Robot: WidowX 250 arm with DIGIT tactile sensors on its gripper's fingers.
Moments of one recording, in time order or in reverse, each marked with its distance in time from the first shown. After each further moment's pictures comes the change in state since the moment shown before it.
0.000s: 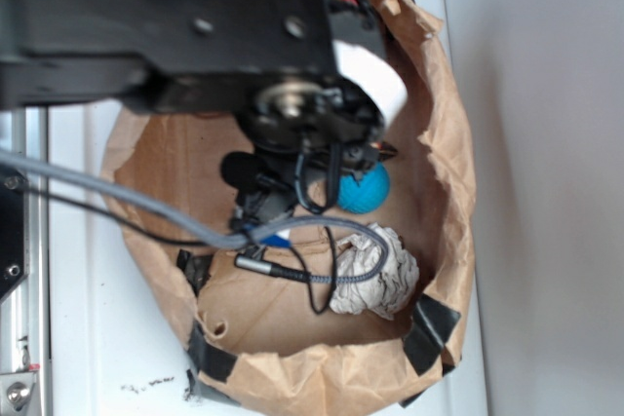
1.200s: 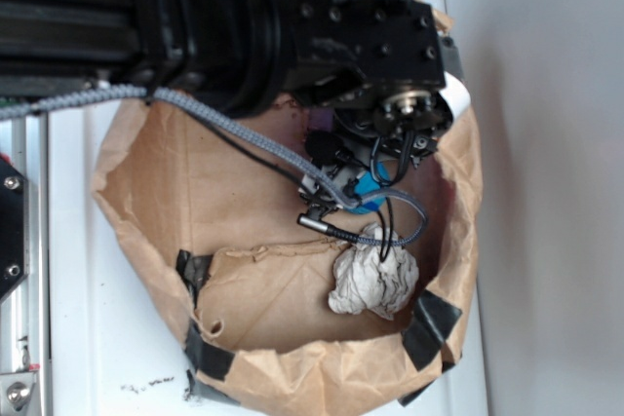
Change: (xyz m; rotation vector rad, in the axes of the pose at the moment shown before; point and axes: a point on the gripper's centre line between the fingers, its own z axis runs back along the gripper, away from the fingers) arm 0.028 0.036 -0.052 0.037 0.032 -0.068
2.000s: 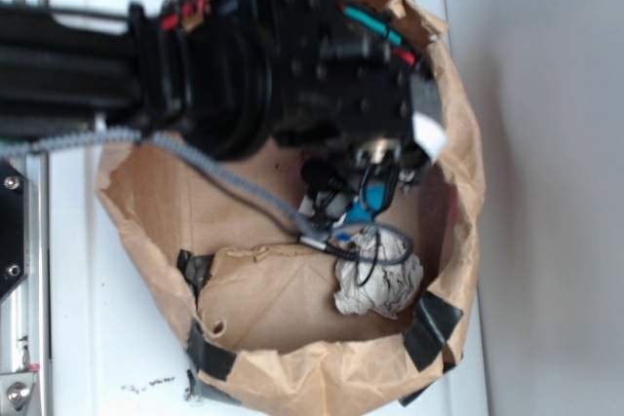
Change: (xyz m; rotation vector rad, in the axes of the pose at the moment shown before) arm 0.007 -0.016 -0.024 0.071 -0.044 -0.018
